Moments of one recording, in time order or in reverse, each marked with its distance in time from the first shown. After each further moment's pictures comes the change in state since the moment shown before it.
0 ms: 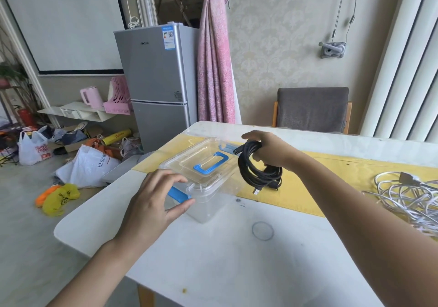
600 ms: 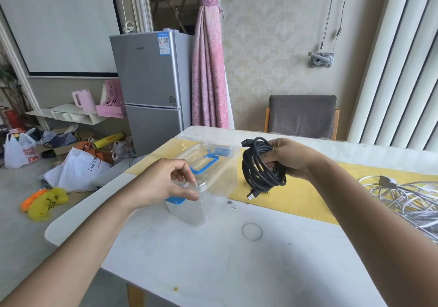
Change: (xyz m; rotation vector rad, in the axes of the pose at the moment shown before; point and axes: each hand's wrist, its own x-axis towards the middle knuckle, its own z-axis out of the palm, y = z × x) left_hand 0.063 0.010 -0.016 -0.479 -0.515 -0.323; right_hand -0.040 0.014 -0.028 0.651 -0.204 0.104
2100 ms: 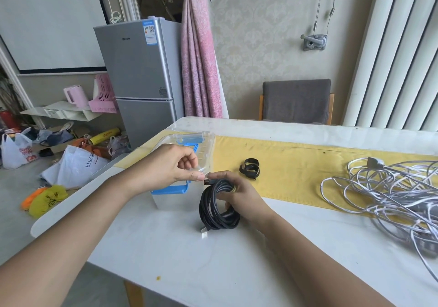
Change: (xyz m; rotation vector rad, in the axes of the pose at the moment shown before) left_hand 0.025 0.034 0.027 0.324 -0.047 0.029; right_hand -0.010 0.091 0.080 0.057 0.115 -0.223
